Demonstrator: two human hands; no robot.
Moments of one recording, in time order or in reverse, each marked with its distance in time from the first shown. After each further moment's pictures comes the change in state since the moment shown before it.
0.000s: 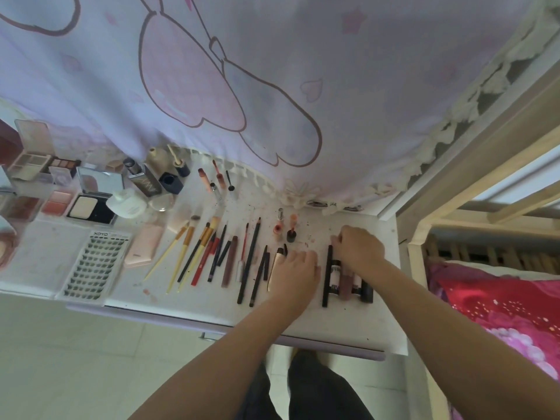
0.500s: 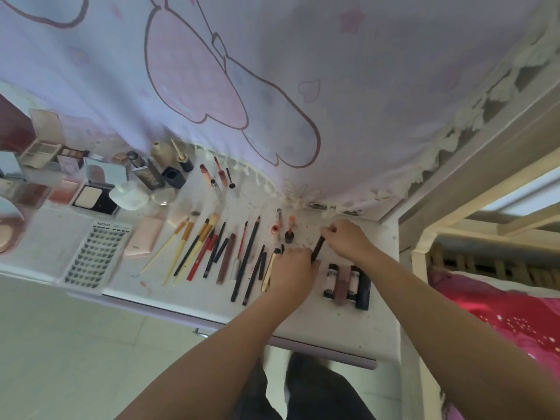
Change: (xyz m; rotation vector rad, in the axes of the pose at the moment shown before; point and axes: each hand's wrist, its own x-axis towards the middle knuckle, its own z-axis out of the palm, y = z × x) left_hand 0.023 0.011 -0.001 -0.114 -0.115 -0.199; right_hand 0.021 -0.011 -0.014 0.387 -0.177 -0.057
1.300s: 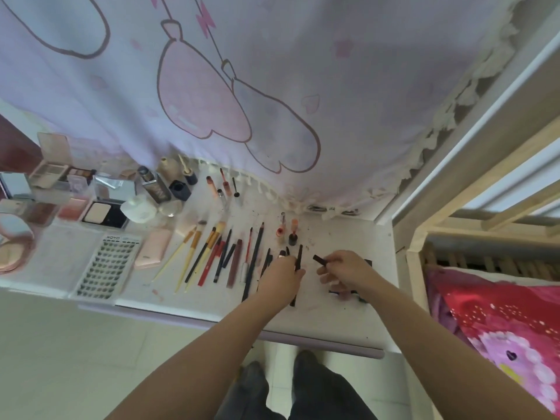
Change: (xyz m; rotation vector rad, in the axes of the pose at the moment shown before) left_hand -0.025 -0.024 -0.026 -0.187 -0.147 -0.139; right_hand -0.066 0.004 0.025 0.497 -0.145 0.250
